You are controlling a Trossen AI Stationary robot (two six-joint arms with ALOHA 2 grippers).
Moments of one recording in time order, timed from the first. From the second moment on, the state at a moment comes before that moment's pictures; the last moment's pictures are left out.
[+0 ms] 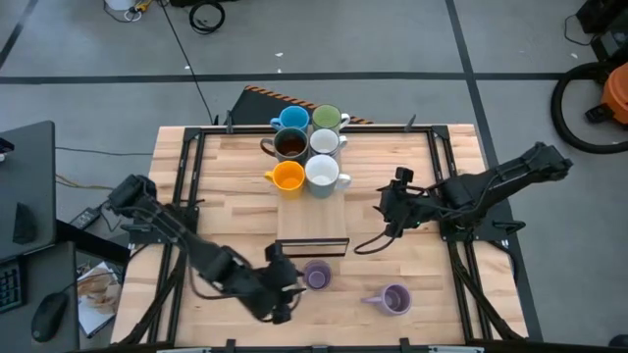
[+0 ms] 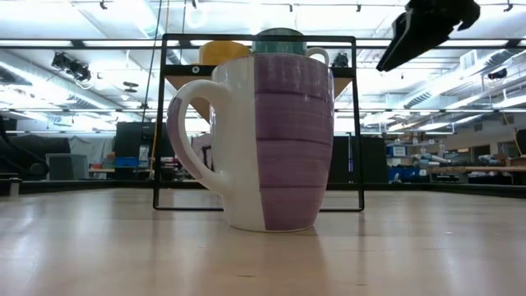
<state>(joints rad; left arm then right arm) -0.64 1.68 1.39 -0.49 -0.54 -0.66 0.33 1.11 0.93 -0.79 0.64 0.21</state>
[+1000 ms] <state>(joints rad) -0.54 2.13 1.80 -0.85 -0.33 -0.69 0.36 0.96 0.92 -0.77 0.63 0.15</state>
